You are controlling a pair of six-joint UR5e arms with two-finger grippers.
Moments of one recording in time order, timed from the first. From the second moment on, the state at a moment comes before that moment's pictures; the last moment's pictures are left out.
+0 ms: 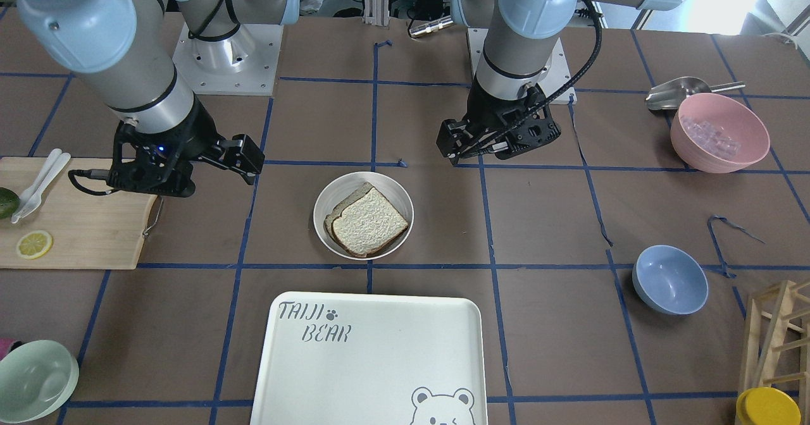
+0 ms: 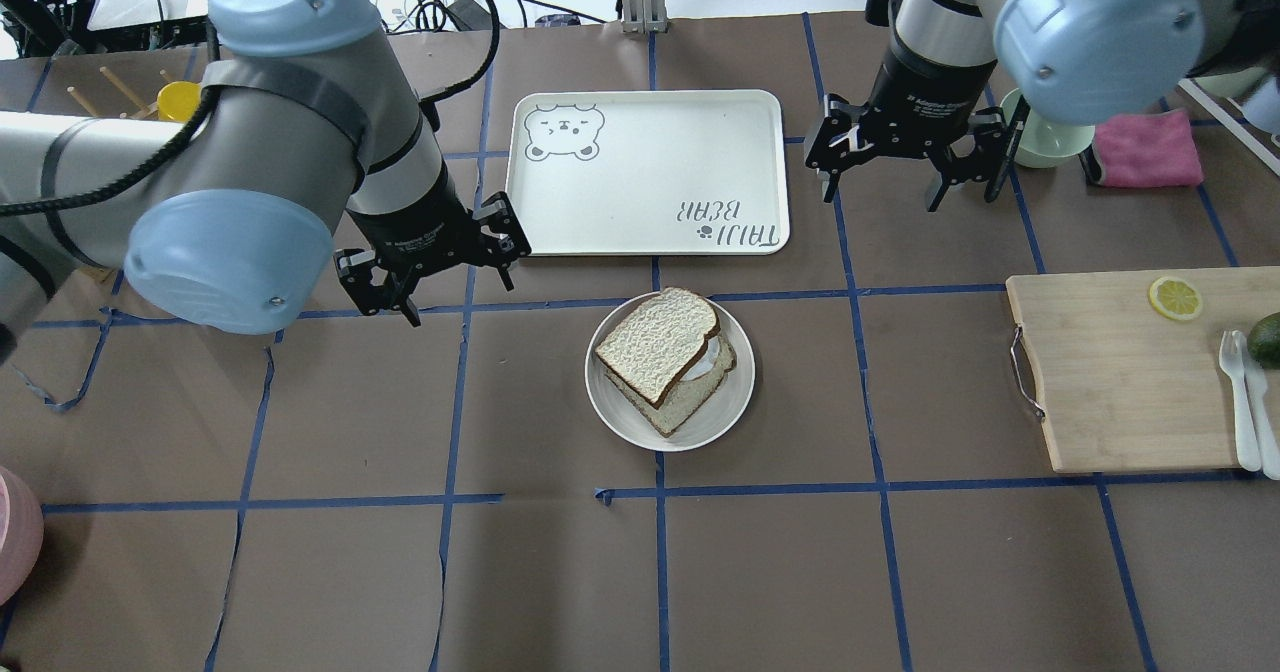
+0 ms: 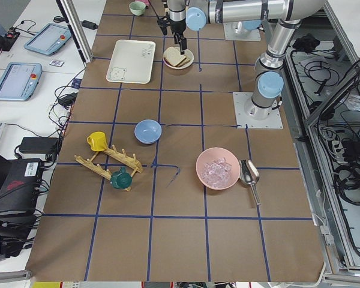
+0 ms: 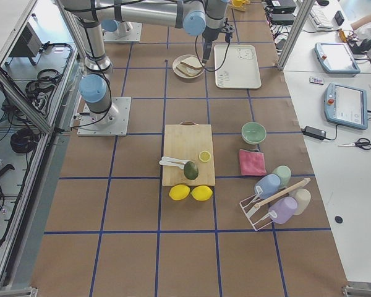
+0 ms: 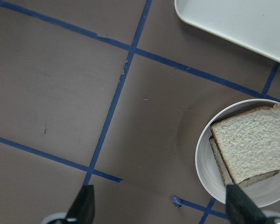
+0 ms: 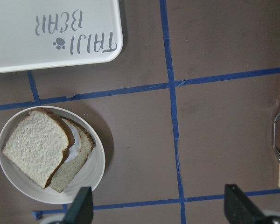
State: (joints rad) left arm -1.73 -1.61 -1.80 -1.39 1.55 -0.59; right arm 1.59 -1.45 1.55 -1.57 -1.51 0.09
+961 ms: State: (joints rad) left arm -1.85 -1.80 -2.07 -0.88 1.49 -0.91; right arm 1.57 -1.50 1.55 -1.58 -1.53 -0.05
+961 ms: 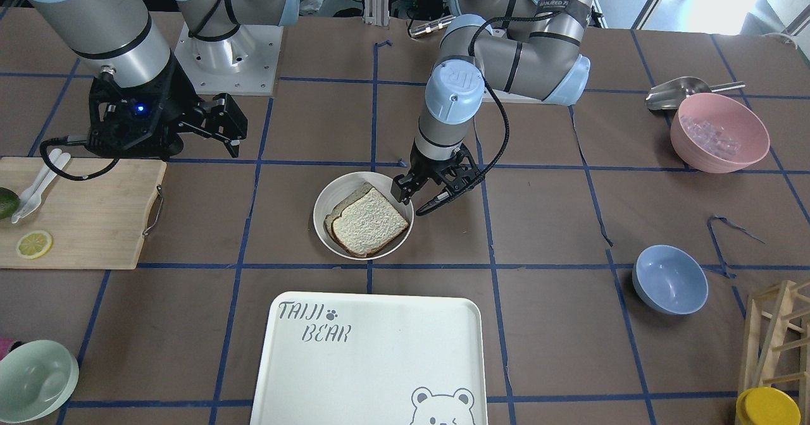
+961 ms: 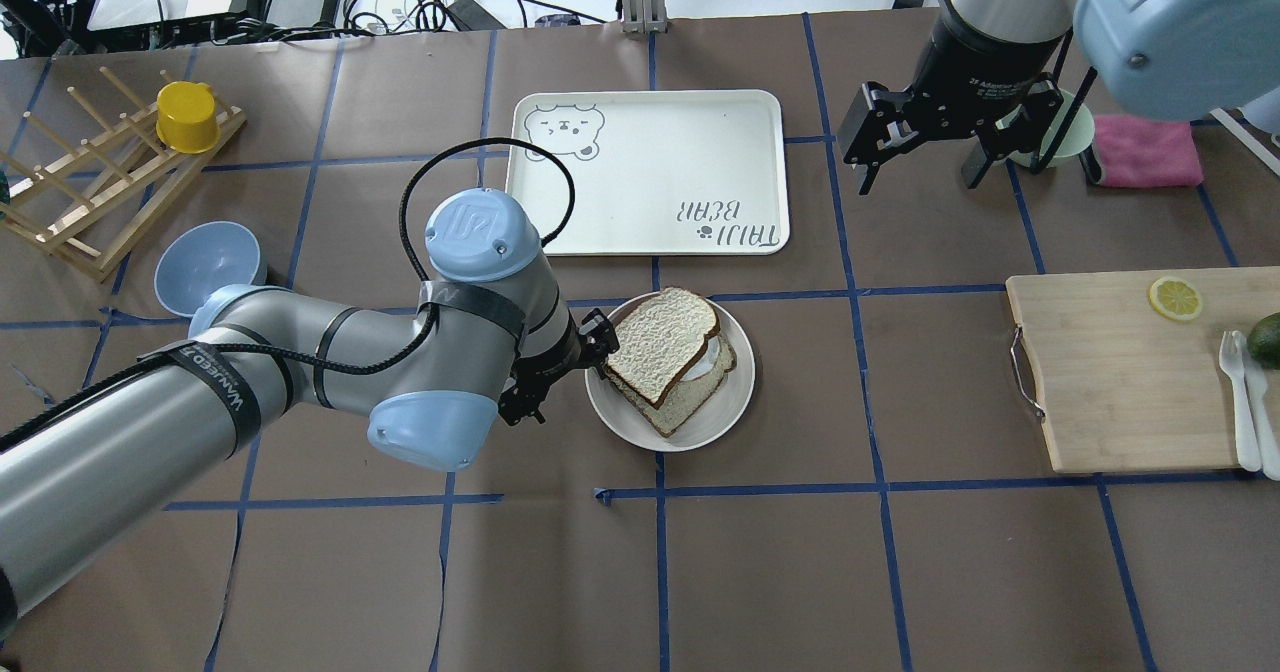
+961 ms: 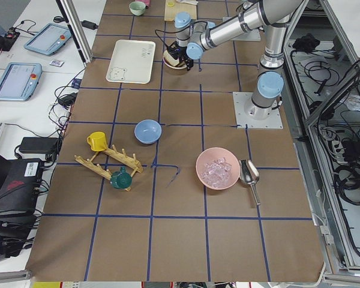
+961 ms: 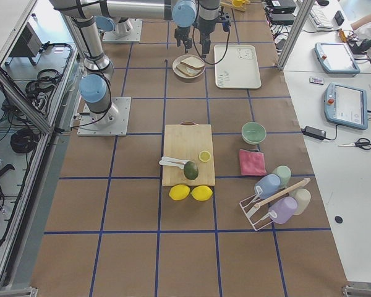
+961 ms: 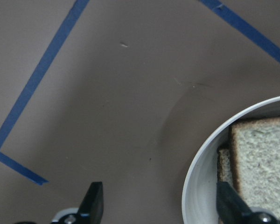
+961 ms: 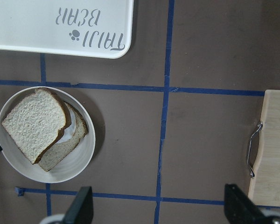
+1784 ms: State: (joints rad) left arm -1.88 -1.86 -2.08 -0.83 1.49 -0.91; right arm 1.54 -1.52 1.56 -1.58 -1.57 -0.04
